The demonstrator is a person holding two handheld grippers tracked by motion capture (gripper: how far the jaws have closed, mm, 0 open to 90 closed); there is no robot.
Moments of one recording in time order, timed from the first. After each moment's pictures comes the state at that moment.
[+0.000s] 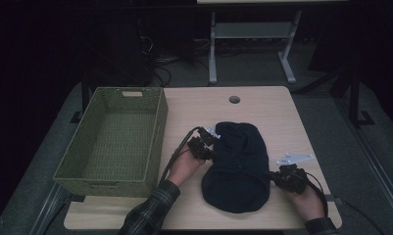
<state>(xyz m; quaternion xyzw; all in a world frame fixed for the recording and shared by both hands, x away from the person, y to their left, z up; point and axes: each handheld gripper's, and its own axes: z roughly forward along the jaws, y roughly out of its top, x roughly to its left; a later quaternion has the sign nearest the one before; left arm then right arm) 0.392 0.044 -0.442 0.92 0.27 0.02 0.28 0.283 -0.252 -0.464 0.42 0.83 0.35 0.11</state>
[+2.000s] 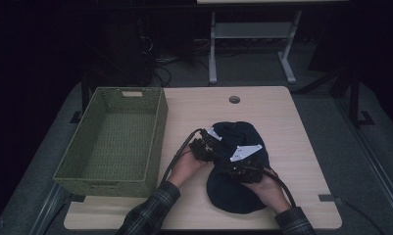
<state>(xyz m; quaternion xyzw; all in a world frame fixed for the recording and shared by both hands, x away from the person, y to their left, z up) 0.393 0.038 -0.454 0.92 0.26 0.00 0.30 0.313 -0.137 -0.453 0.28 0.89 0.36 0.10</state>
